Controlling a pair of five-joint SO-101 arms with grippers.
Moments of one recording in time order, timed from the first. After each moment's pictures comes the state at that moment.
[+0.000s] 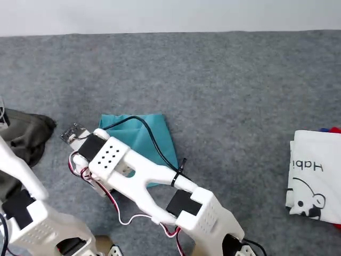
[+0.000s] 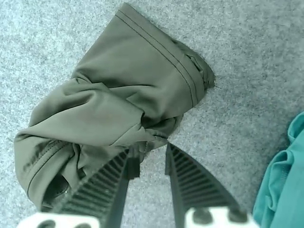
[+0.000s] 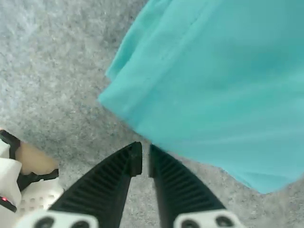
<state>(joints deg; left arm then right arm) -43.0 8.3 -26.1 99.1 -5.8 -62.3 31.7 -27.3 95.1 -11.5</state>
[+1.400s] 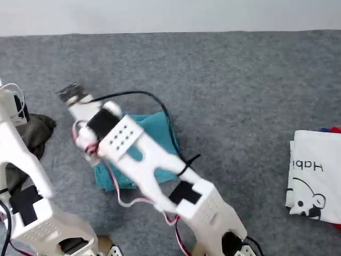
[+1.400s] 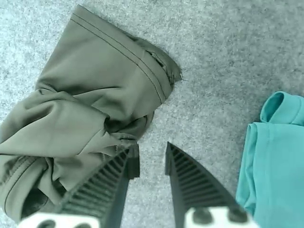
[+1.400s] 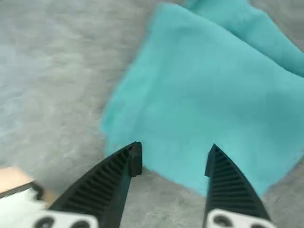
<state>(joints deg) -36.0 8.3 -23.7 99.2 -5.8 -53.8 36.8 -50.5 100.4 -13.8</state>
